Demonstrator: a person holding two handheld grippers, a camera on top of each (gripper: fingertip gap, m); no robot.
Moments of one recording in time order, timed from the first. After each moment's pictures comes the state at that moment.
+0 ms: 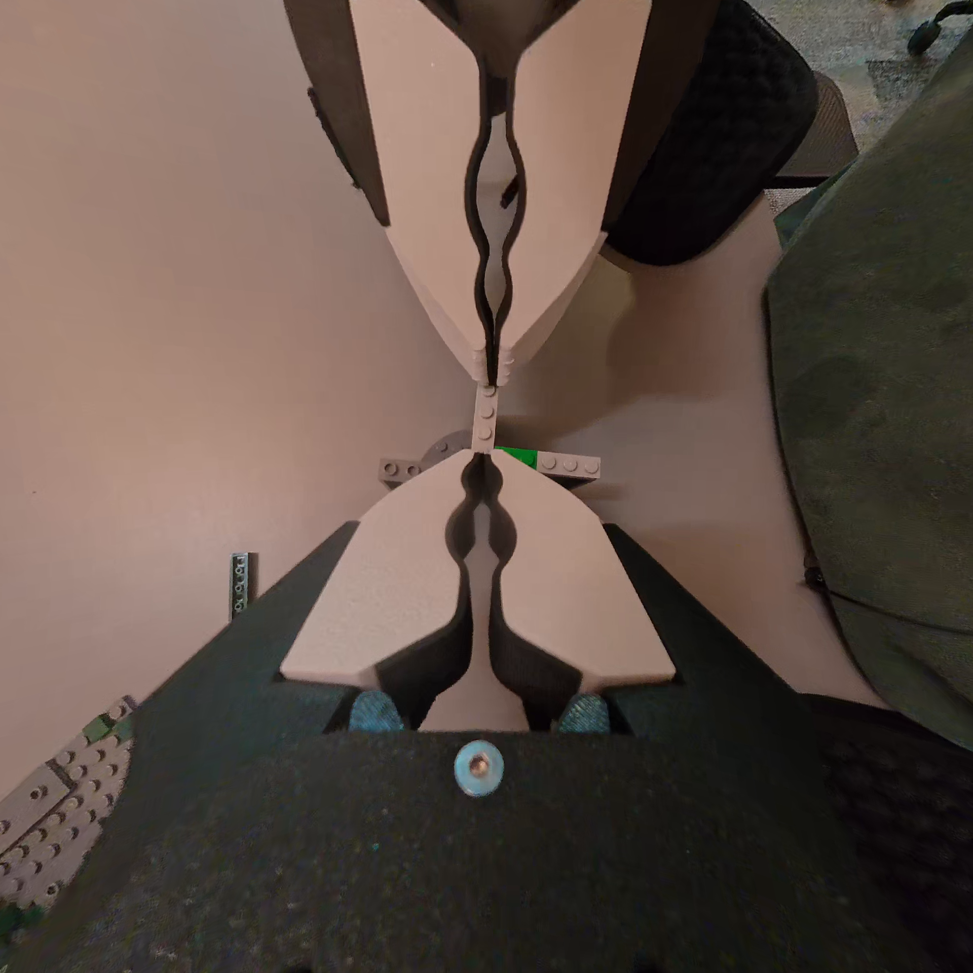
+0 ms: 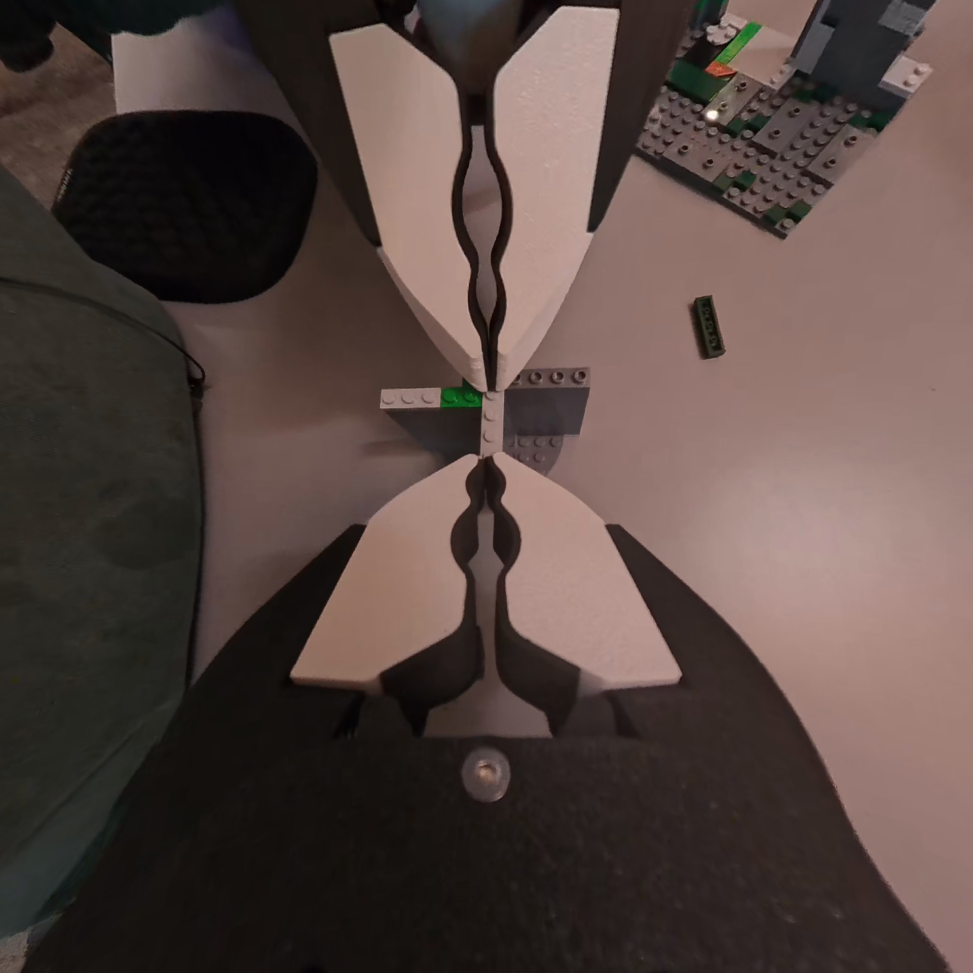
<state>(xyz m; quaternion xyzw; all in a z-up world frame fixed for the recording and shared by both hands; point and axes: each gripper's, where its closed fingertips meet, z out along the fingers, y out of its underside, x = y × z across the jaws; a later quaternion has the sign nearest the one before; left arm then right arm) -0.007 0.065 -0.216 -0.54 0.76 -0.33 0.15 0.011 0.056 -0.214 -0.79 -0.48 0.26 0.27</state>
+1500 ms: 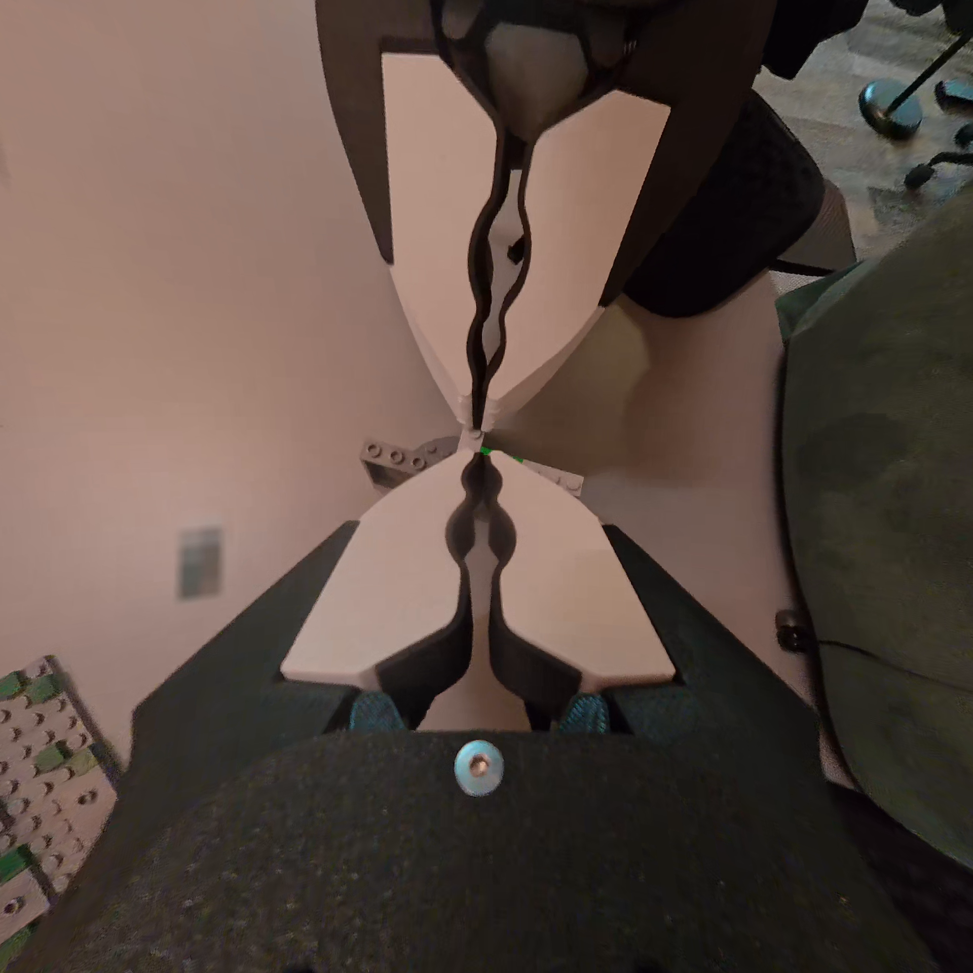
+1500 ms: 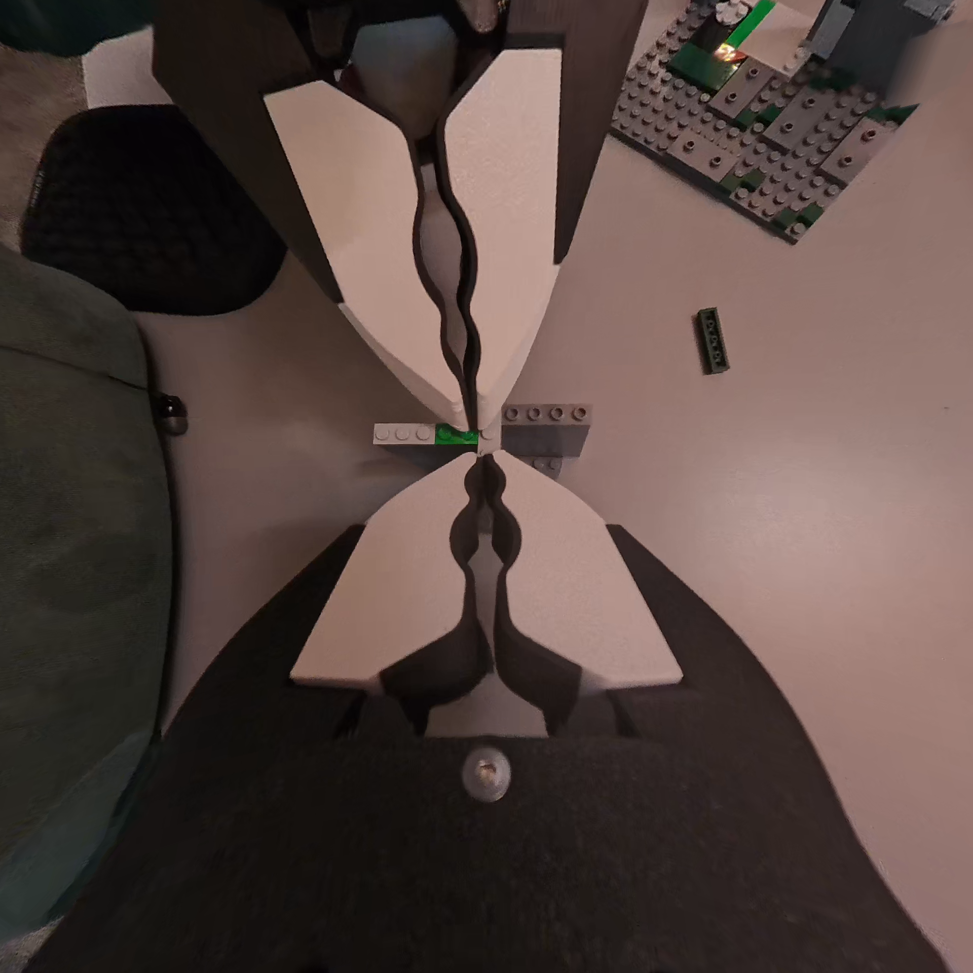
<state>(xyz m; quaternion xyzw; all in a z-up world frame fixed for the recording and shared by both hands) -0.008 0.061 -0.215 -0.60 0.70 -0.35 0.17 -0.001 0.064 -0.216 -0.81 -0.48 0.25 0.25</state>
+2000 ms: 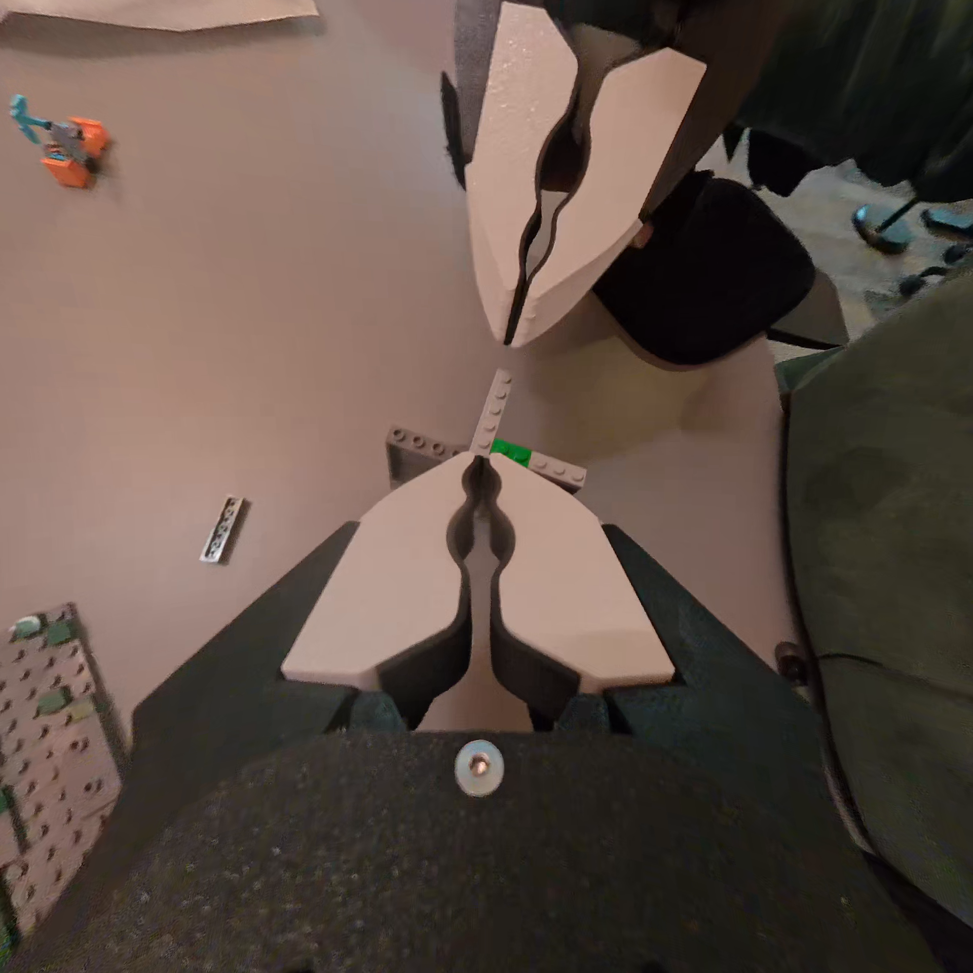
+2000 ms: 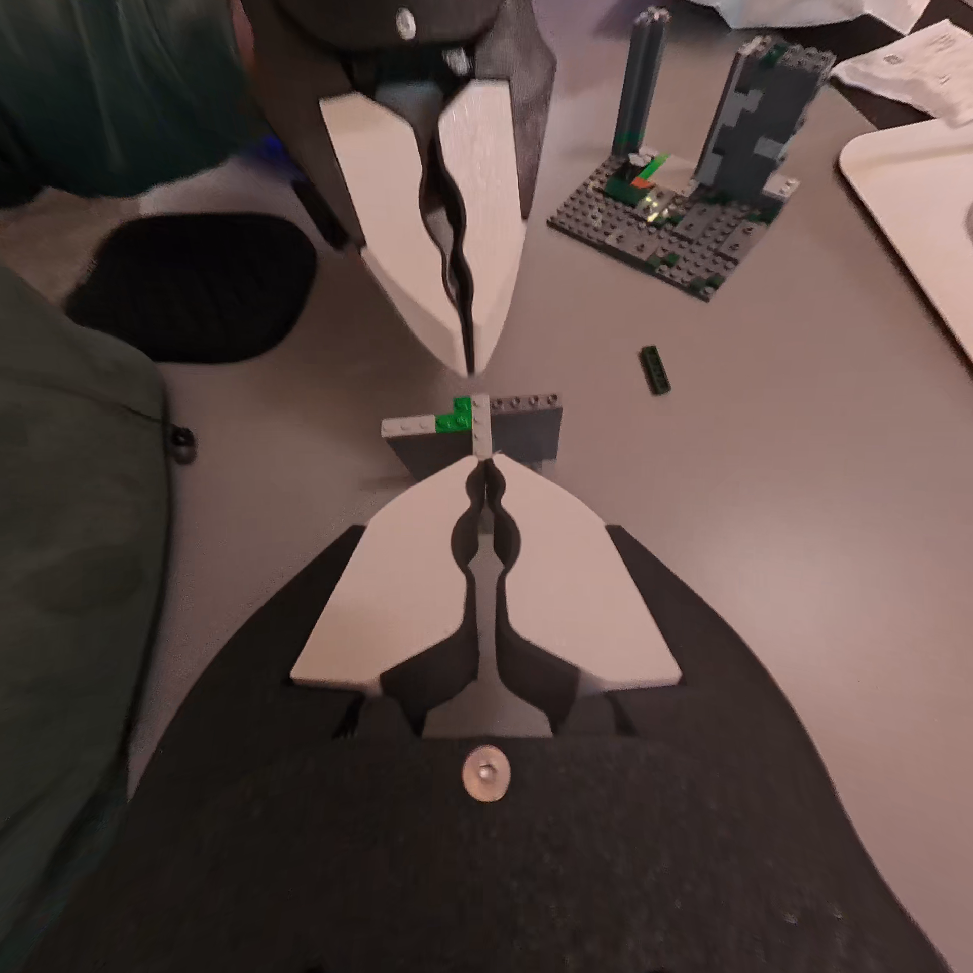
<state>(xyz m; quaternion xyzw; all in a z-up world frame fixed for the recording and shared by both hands) -0.016 0.071 -0.202 -0.62 0.65 -0.39 0.22 0.019 0.062 -0.195 -0.78 -0.44 0.27 0.36</state>
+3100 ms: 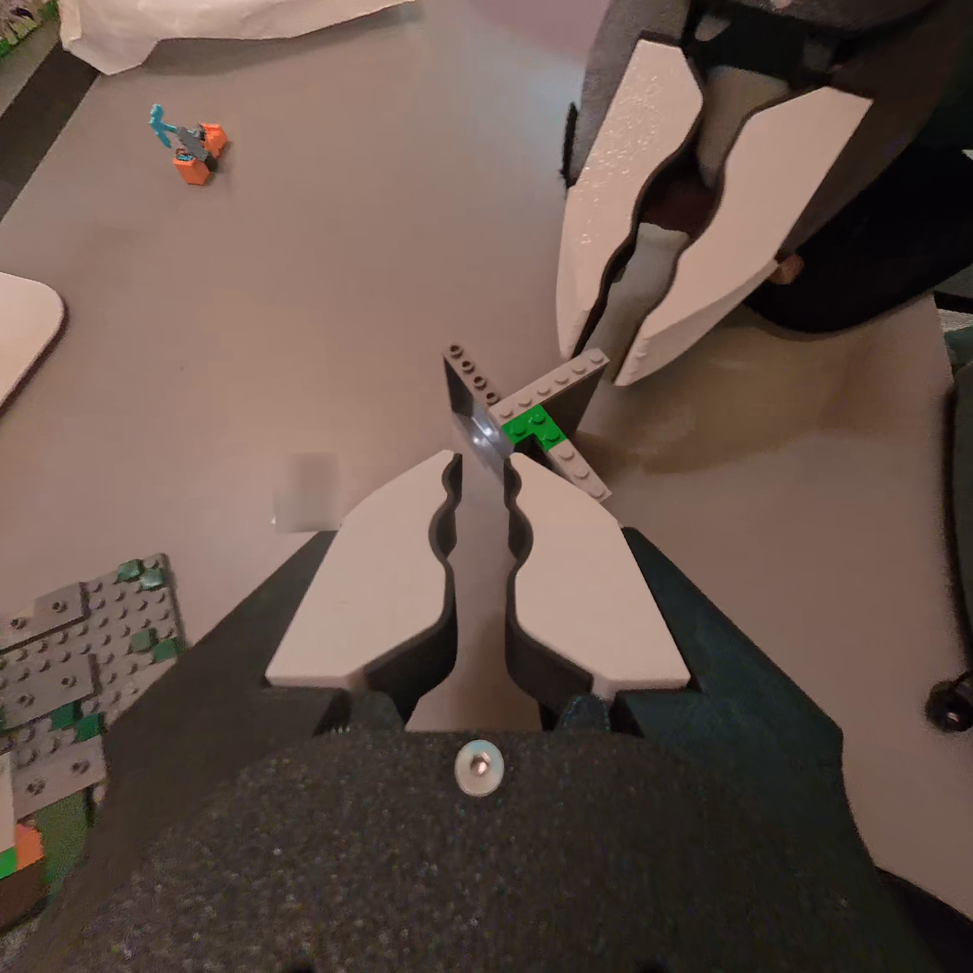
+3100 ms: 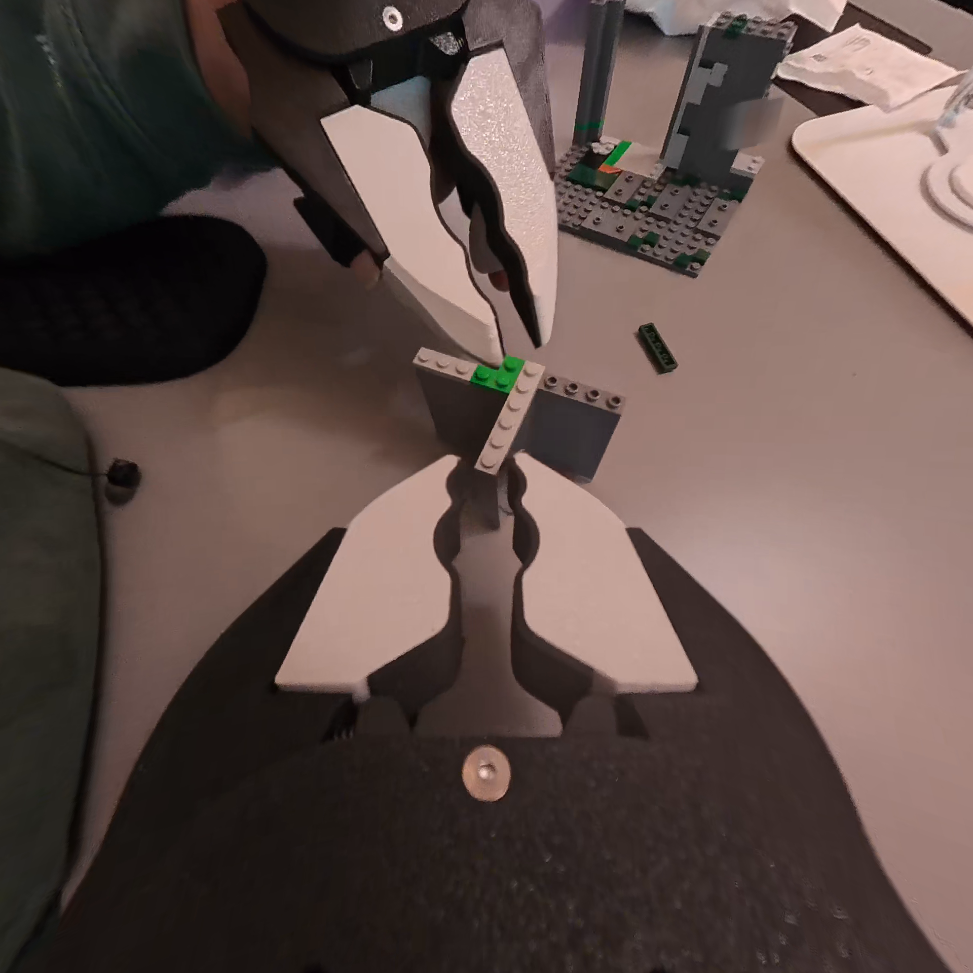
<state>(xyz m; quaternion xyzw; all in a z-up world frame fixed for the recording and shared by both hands) -0.019 0.094 -0.225 -0.62 0.65 -0.32 0.30 0.006 0.056 -0.221 -0.79 -0.39 0.24 0.40</state>
